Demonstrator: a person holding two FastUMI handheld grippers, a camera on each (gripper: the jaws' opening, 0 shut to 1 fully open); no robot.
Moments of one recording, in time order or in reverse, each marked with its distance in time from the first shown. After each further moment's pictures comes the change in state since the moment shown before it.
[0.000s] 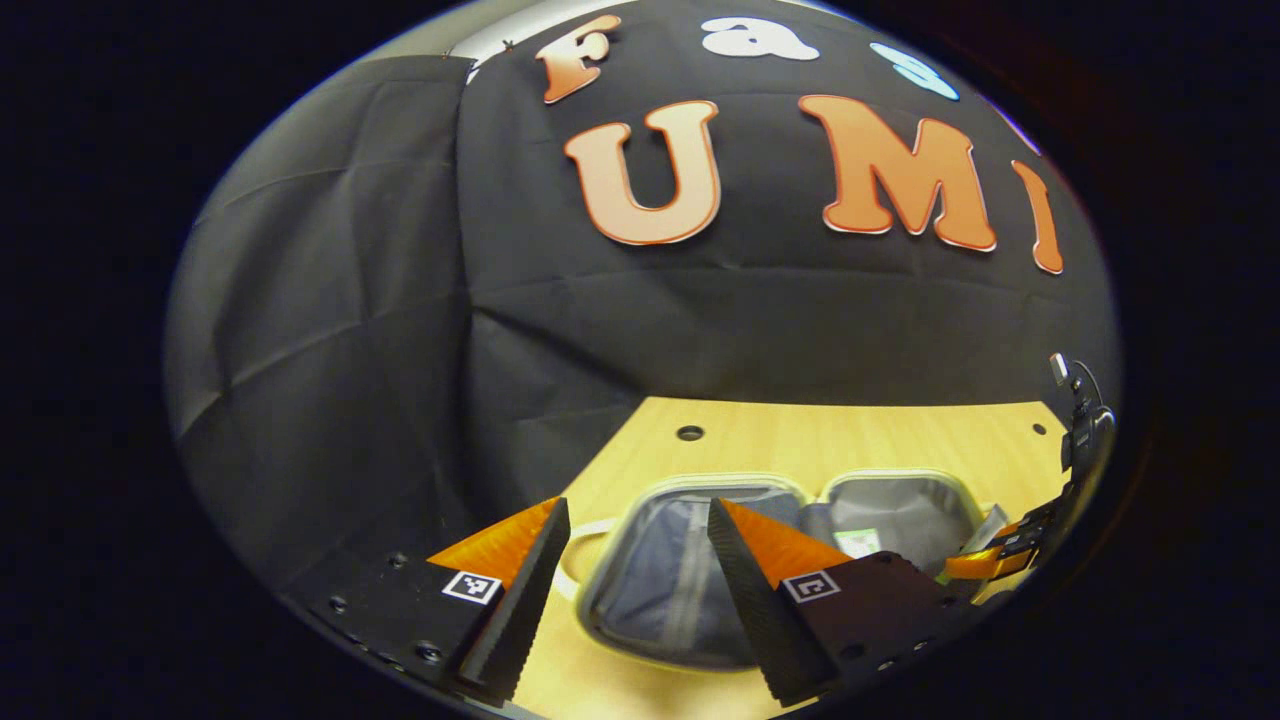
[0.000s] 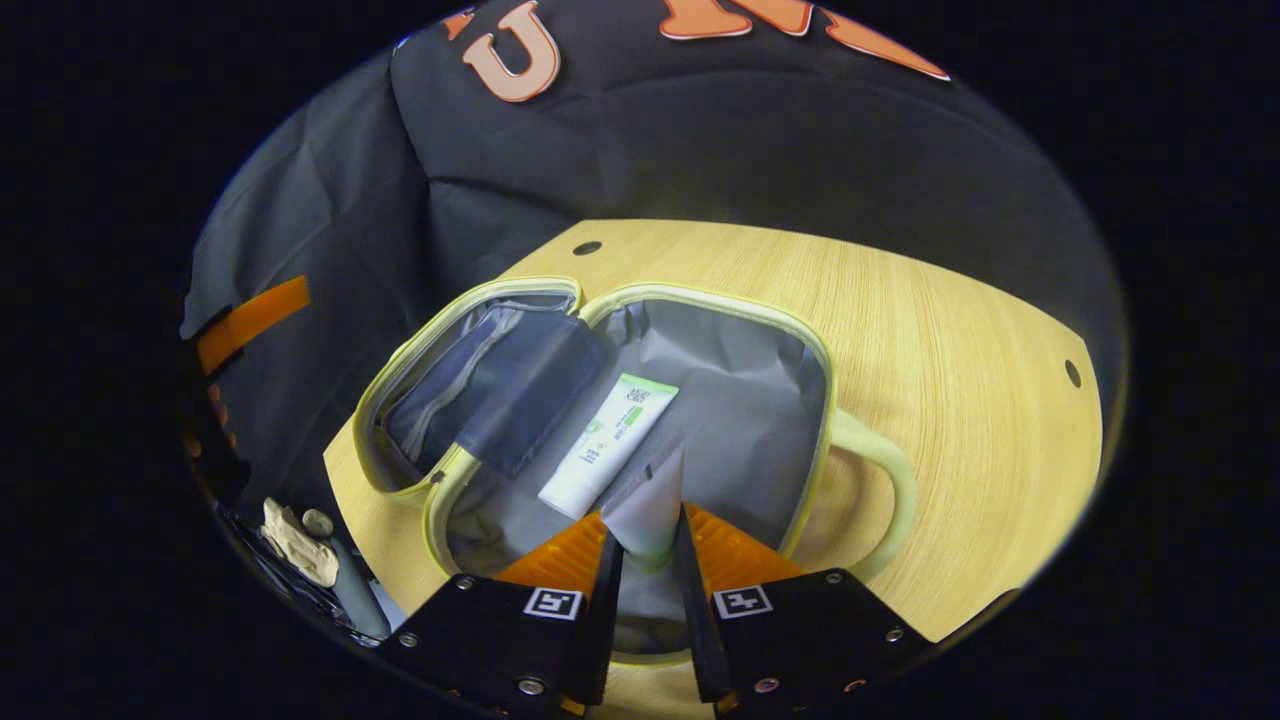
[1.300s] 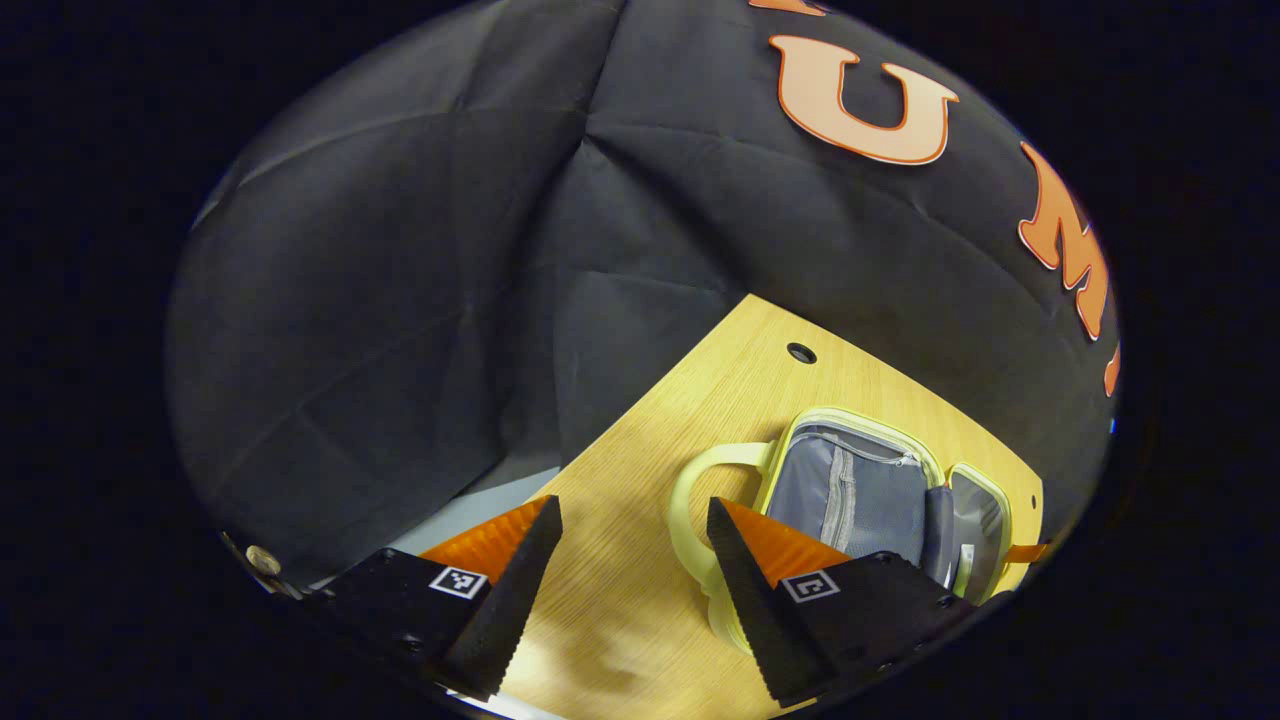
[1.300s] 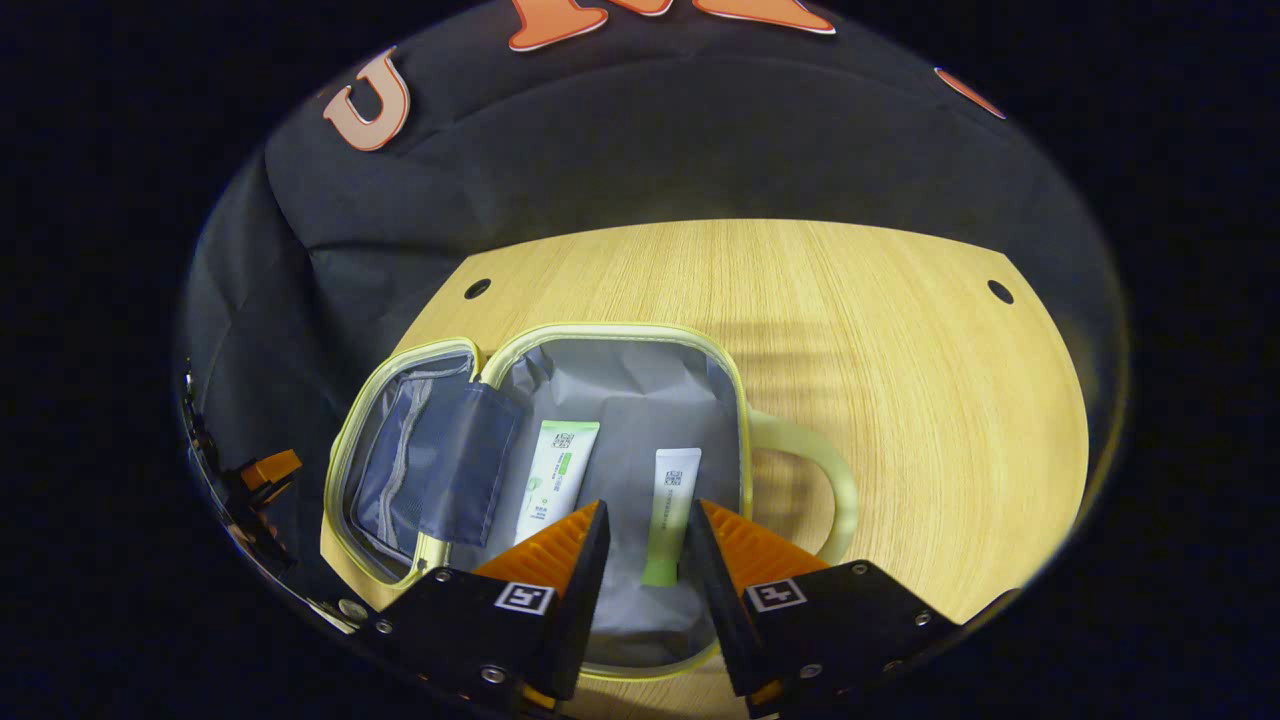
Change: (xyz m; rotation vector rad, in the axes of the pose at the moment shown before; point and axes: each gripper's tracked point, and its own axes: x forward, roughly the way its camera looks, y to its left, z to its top) left arm 0.098 0.106 -0.129 -0.348 0.376 -0.027; right arm -0.018 -0.032 0.030 0.272 -0.018 -0.234
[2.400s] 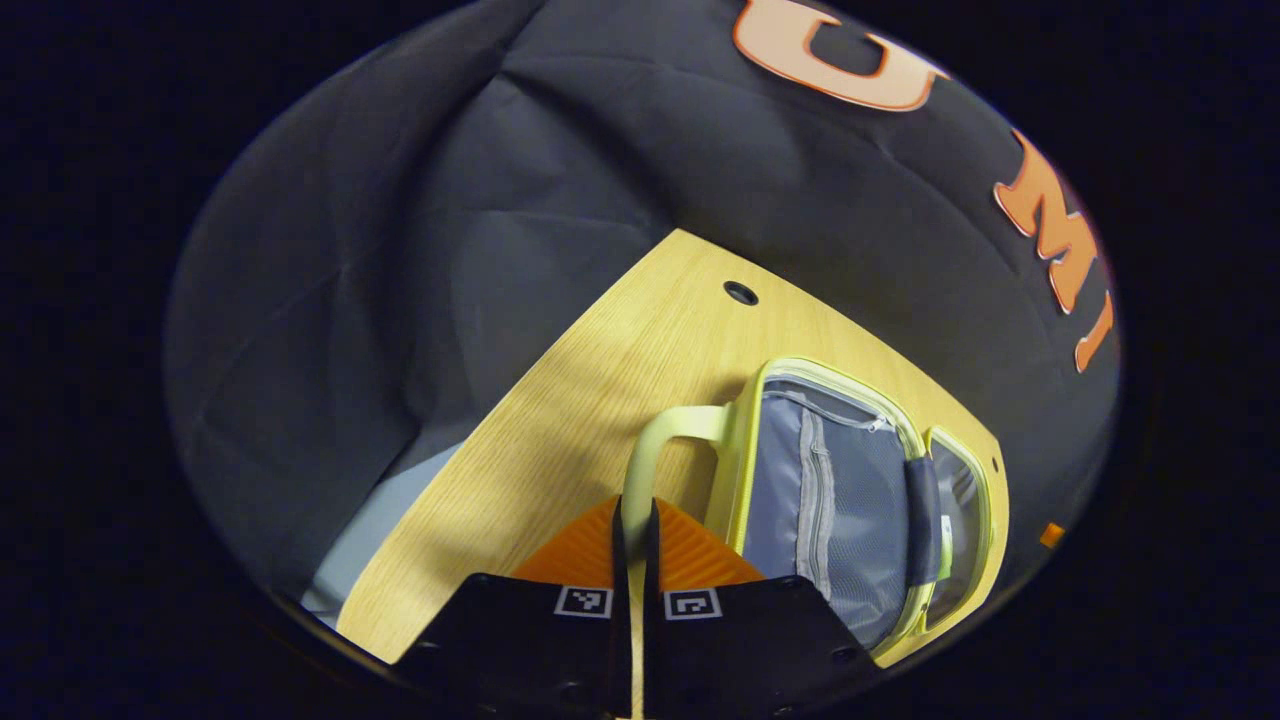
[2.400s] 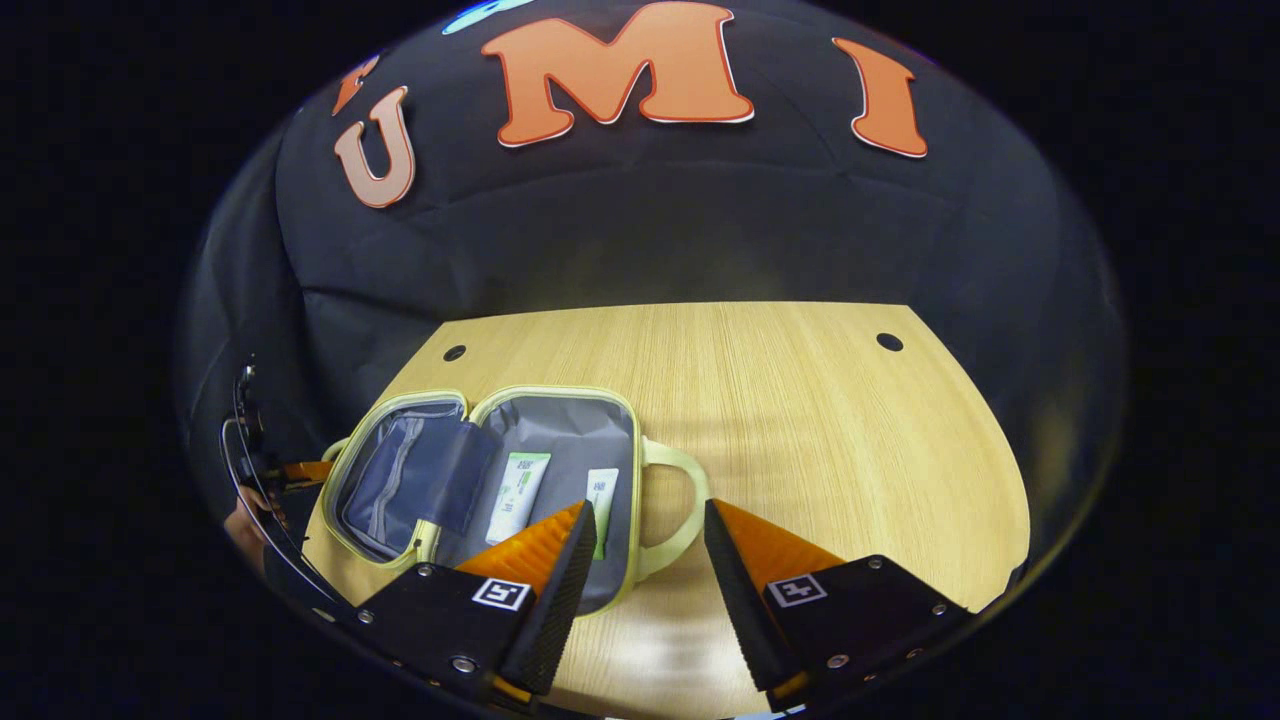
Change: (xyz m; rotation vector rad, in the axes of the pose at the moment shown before) left arm 0.057 -0.044 -0.018 0.098 0.143 -0.209; right arm -0.114 -0.052 0.008 -0.004 -0.232 -0.134
